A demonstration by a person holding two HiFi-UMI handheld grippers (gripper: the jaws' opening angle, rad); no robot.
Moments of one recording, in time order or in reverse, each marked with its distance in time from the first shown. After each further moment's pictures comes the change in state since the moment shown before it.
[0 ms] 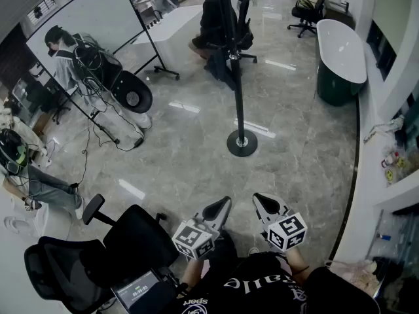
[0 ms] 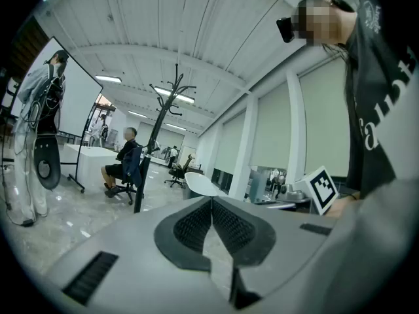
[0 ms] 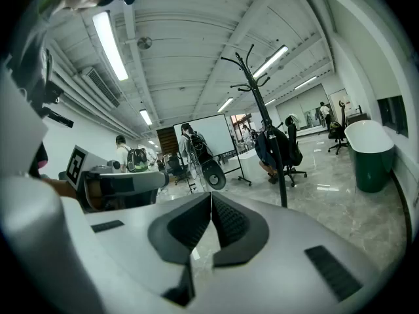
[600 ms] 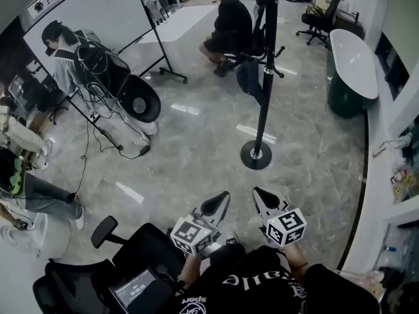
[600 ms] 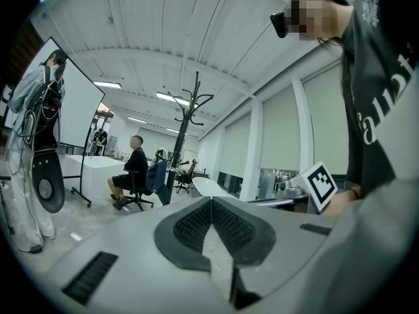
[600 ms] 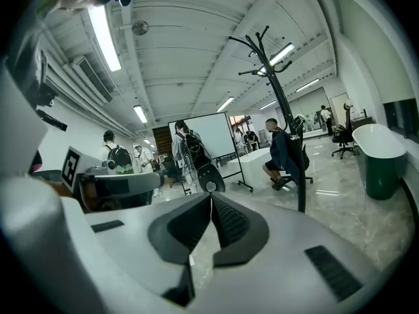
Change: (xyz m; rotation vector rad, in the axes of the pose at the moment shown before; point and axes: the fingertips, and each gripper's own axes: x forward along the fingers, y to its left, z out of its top) left arm -0.008 0.216 0.083 0.055 -0.014 0.001; right arm 0.219 0.020 0.071 -0.005 -0.013 -0.029
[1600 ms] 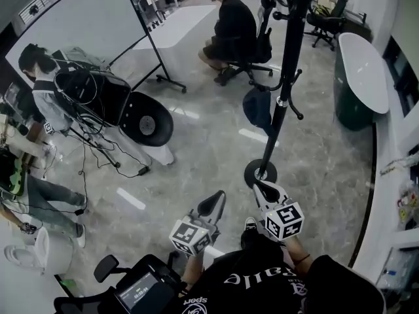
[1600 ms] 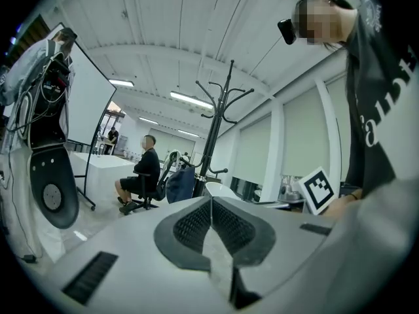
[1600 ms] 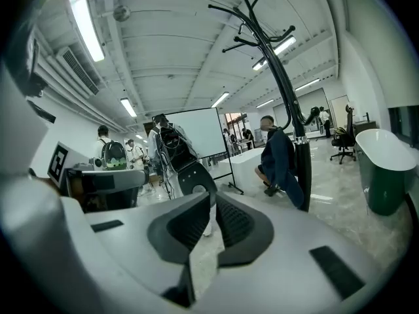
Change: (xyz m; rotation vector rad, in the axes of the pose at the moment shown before) left arm 0.141 0.205 0.026 -0.045 -0.039 0.078; right arm 0.210 -0.147 0.051 -0.030 0.025 -0.048
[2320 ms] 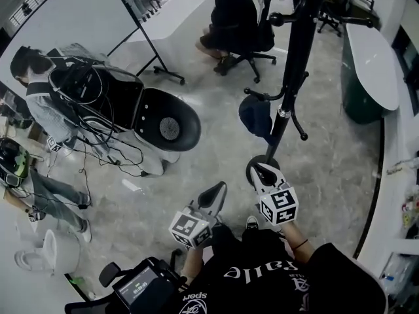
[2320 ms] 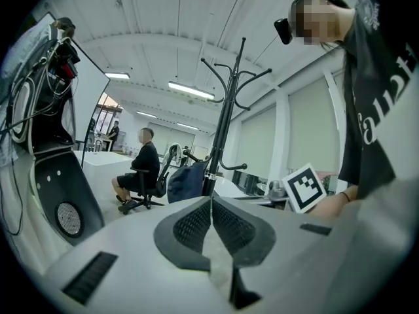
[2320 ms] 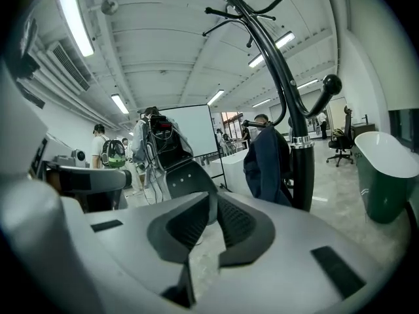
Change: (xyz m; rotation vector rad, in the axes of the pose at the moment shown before) left arm 0.110 0.052 0.013 0.017 0.067 -0.007; right arm 0.100 -0.100 0.034 -0.017 0.008 -0.048
